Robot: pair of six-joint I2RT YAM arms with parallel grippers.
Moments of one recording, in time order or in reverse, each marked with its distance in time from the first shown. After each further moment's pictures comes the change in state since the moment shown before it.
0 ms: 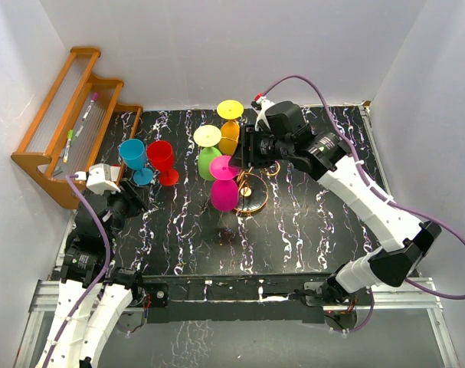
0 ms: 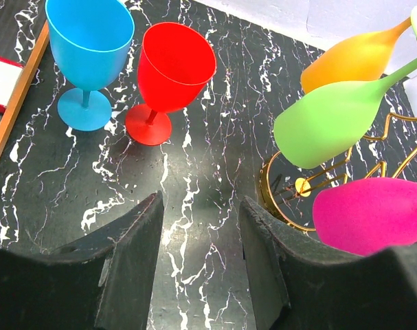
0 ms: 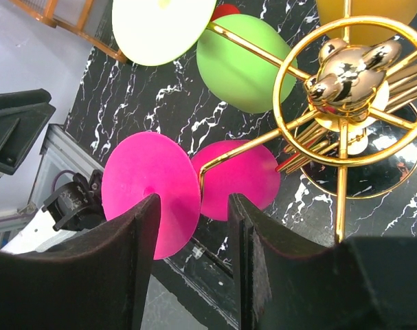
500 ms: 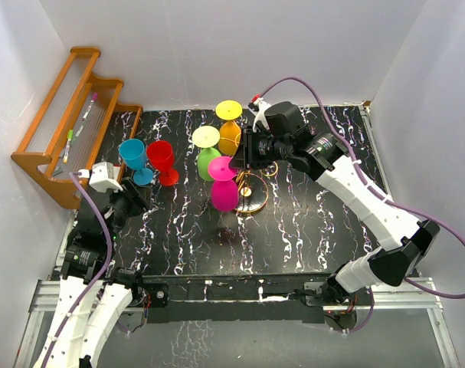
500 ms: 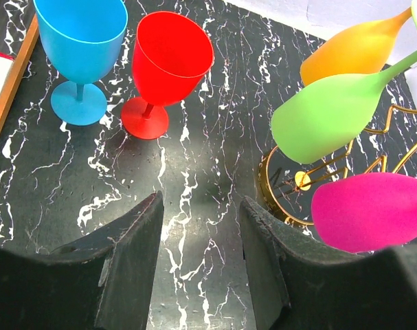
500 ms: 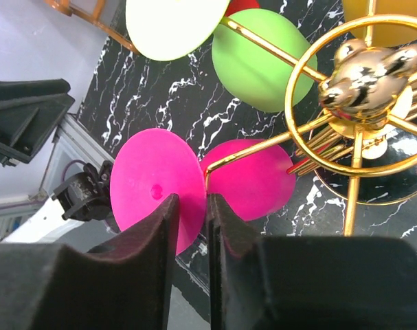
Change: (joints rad) left arm 0.000 0.024 0.000 0.000 0.019 0.000; right arm 0.000 0.008 -0.021 0.028 -0.069 -0.010
